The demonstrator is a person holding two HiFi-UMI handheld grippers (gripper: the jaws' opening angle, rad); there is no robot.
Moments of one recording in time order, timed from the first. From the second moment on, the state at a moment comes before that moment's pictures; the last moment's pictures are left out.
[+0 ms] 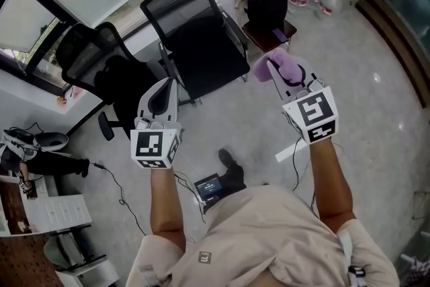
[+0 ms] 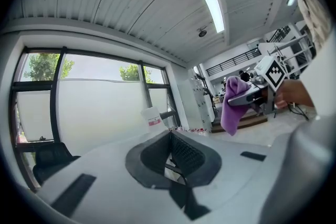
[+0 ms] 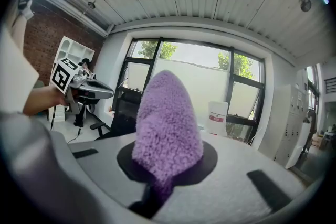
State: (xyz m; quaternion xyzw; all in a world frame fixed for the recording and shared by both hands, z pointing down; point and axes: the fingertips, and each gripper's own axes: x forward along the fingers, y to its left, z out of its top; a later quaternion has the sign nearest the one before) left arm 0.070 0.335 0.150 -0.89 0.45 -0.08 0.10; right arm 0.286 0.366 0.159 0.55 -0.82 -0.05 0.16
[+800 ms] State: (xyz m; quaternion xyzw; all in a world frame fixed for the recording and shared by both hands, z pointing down) left arm -0.017 0.092 0.153 -0.90 0.41 -0.06 0.10; right arm 0.202 0.149 0.153 0.57 -0.79 -0.06 0.20
